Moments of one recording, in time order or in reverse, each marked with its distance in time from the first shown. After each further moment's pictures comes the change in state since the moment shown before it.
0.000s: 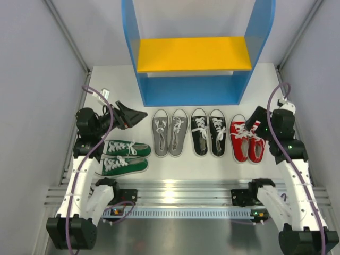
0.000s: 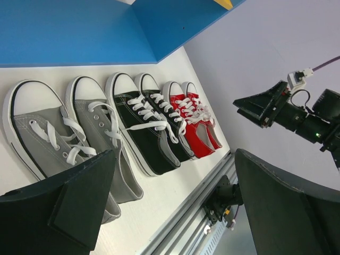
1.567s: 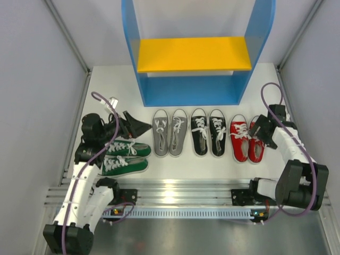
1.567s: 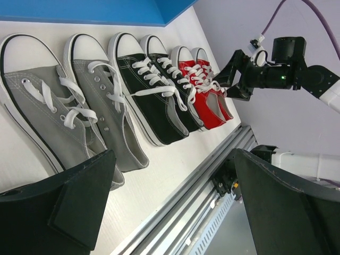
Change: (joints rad) left arm -0.076 -0.080 -0.042 -0.180 -0.034 0.110; right arm -0.209 0.496 -0.060 0.058 0.063 -0.011
